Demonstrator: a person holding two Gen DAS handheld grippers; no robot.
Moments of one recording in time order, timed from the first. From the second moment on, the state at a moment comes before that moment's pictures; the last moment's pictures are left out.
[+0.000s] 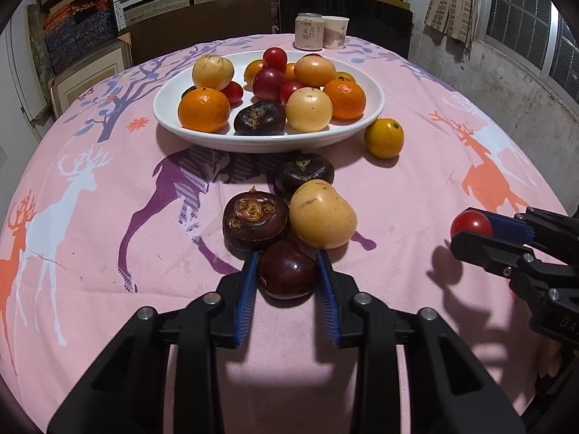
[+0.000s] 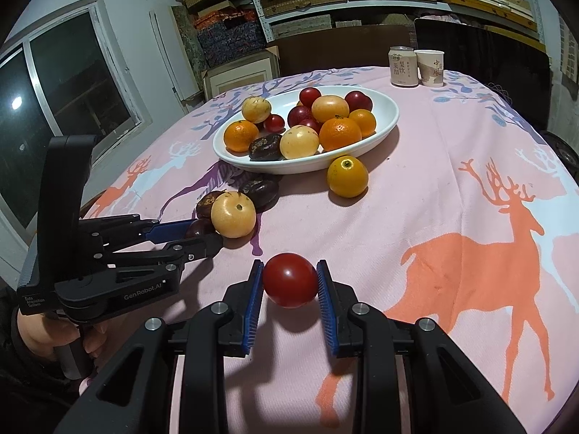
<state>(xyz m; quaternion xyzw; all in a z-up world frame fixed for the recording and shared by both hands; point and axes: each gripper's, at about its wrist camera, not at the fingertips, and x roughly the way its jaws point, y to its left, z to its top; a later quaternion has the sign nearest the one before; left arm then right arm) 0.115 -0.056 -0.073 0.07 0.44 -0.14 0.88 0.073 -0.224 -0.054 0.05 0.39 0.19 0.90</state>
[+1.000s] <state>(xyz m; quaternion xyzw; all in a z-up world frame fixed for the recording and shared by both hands) 0.110 -0.013 0.031 0.05 0.33 -0.15 0.93 0.080 -0.246 0.029 0.04 0.27 0.18 0.95</state>
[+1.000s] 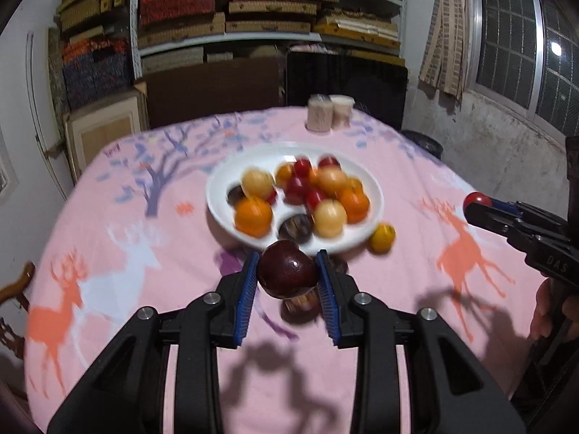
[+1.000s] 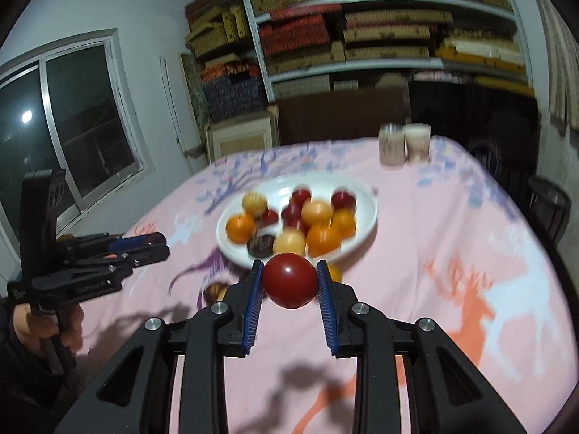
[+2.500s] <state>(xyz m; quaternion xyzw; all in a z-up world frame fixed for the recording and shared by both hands) 0.111 -0.018 -0.052 0.06 0.42 -0.16 0.89 0.145 -0.236 -0.028 0.04 0.37 0.15 0.92</state>
